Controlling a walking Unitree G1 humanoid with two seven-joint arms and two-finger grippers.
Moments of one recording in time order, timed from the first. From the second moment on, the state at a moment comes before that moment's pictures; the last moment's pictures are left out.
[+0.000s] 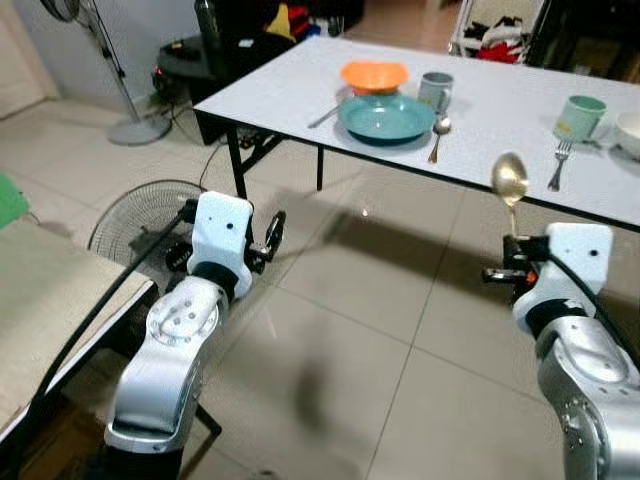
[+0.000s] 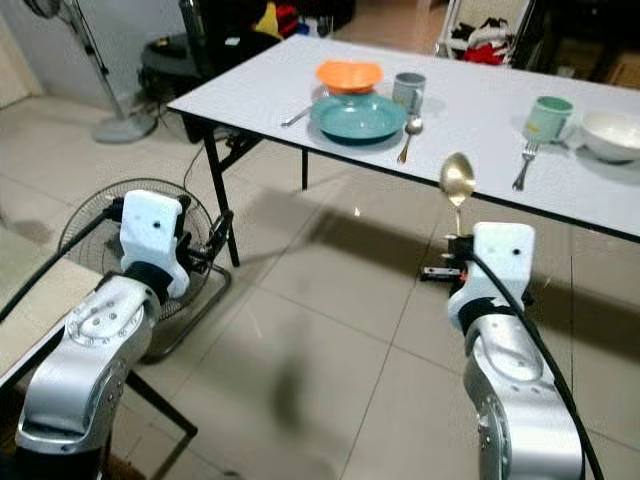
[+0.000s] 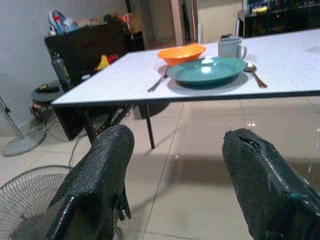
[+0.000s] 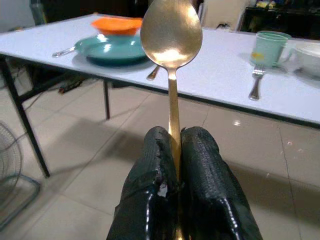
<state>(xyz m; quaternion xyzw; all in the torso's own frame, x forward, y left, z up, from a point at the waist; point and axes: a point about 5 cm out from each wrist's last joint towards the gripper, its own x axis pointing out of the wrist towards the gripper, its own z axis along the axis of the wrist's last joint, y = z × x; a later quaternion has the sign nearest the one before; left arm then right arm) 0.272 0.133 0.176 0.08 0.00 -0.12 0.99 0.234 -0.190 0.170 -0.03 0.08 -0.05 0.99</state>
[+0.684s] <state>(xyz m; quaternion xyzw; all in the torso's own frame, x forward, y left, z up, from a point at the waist) 0.272 0.133 0.170 0.08 0.01 -0.12 0.99 0.231 -0.184 0.167 -0.03 0.09 -0.03 0.99</state>
